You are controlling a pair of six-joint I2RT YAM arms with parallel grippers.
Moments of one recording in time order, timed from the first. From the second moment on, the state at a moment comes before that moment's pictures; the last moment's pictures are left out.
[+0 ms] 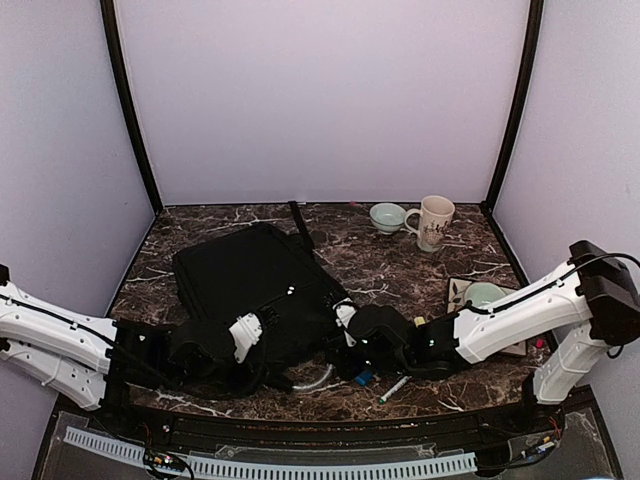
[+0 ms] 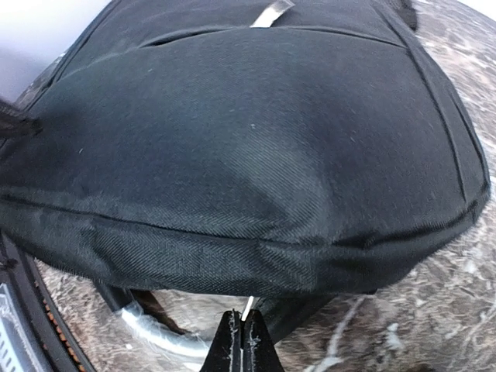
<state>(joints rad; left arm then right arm) -1.37 1.12 0.56 -0.15 -0.49 -0.24 1.30 1.60 0.78 0.13 0.32 0.48</state>
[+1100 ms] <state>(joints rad) -1.37 1.10 0.51 -0.09 -0.55 -0.20 1.38 1.57 0.79 0.18 0.28 0.46</state>
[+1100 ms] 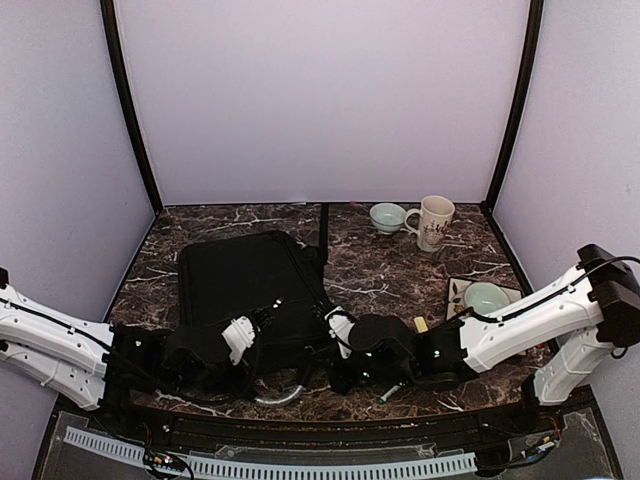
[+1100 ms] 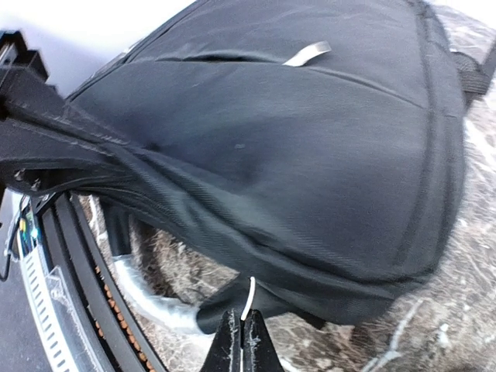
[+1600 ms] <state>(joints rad) -1.38 1.04 0.49 -0.12 -0.57 -0.25 1.22 1.51 0.72 0.11 0.39 0.58</state>
